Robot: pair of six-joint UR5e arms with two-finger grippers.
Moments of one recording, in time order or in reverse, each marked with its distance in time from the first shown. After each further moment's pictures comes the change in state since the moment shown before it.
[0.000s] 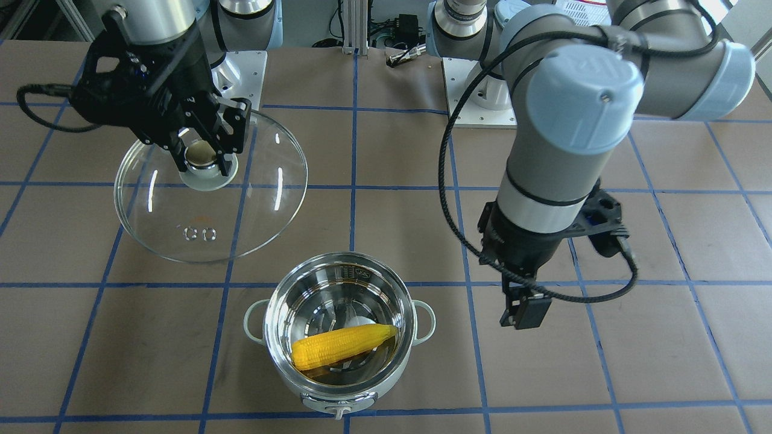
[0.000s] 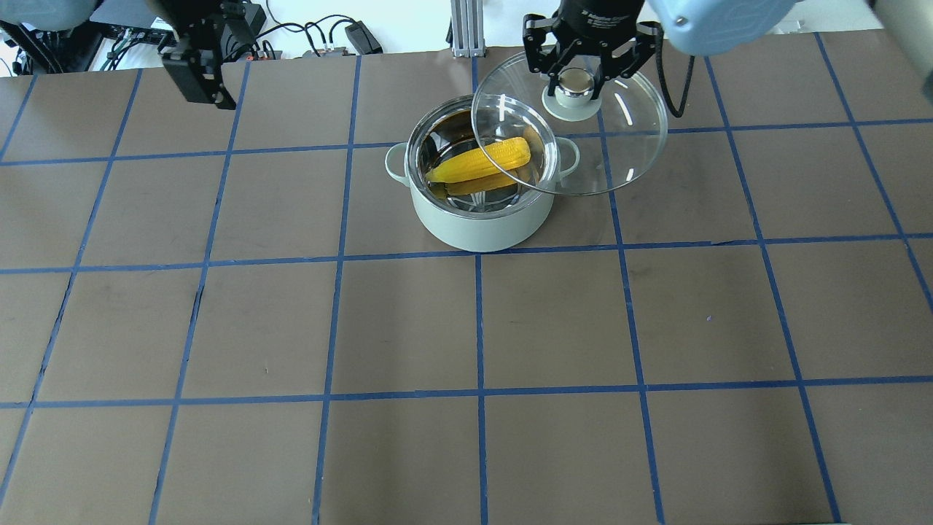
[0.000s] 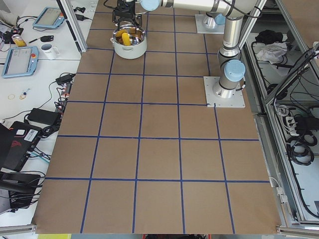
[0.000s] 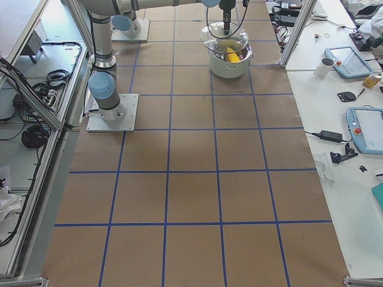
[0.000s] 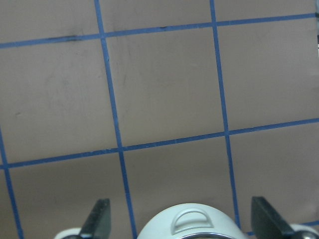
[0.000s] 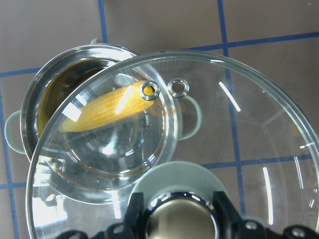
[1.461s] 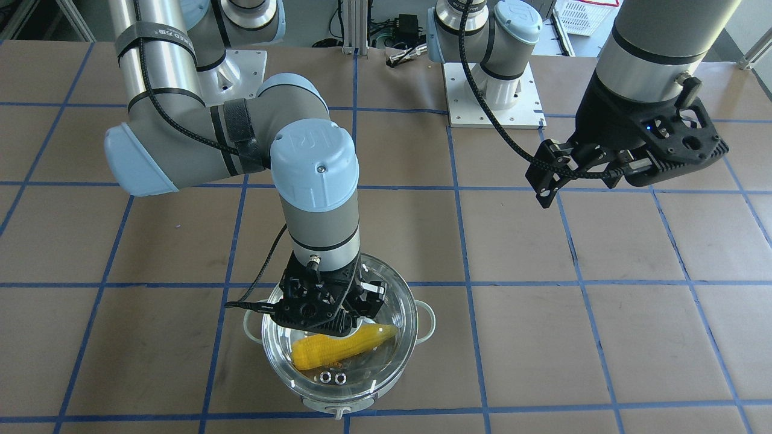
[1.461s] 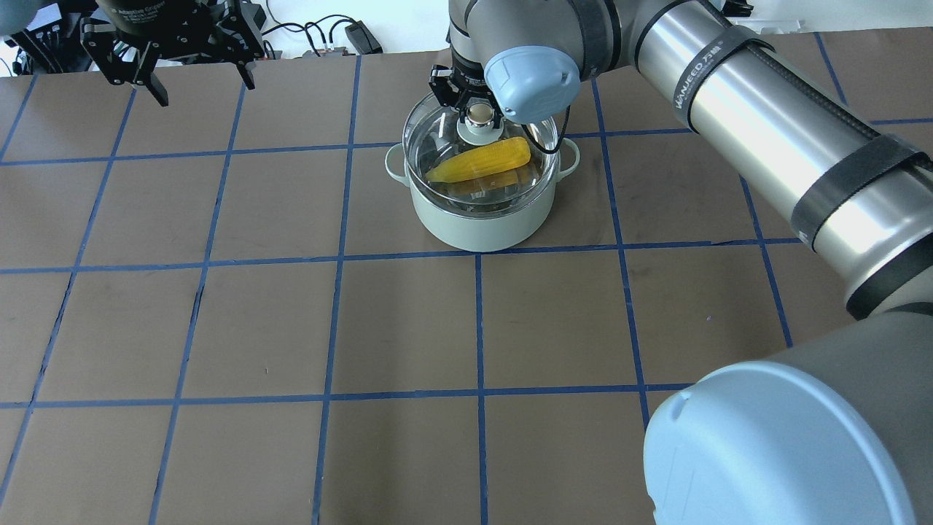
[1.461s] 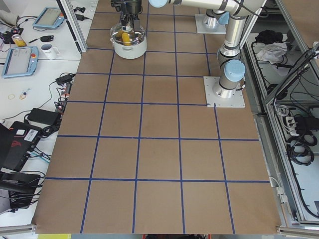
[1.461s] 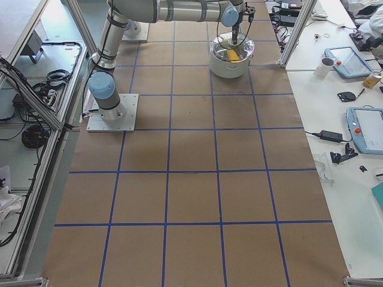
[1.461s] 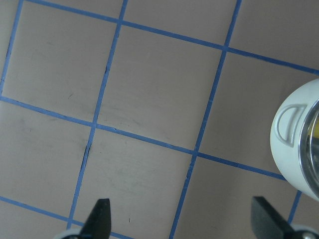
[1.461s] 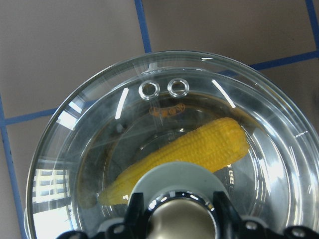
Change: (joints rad) left arm 0.018 0.069 -0.034 -0.076 0.035 1.207; right arm 0.144 0.306 -0.078 -0.270 -0.047 0.237
